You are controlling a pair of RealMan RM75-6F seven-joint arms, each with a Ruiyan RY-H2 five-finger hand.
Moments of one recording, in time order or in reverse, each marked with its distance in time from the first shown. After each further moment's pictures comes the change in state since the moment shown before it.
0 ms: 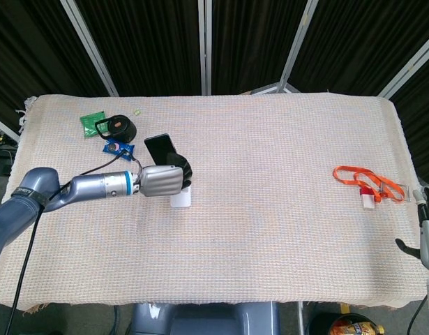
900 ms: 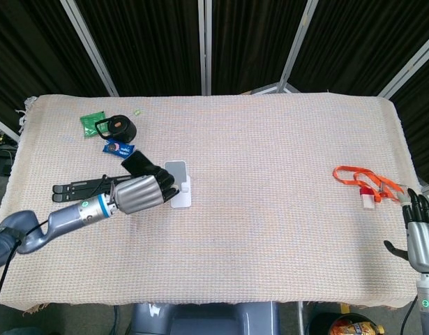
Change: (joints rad) left arm 0.290 0.028 -0.154 -0.199 -0.083 0.075 0.092; right arm 0.007 -0.006 -0.027 -0.029 -0.054 0.006 -0.025
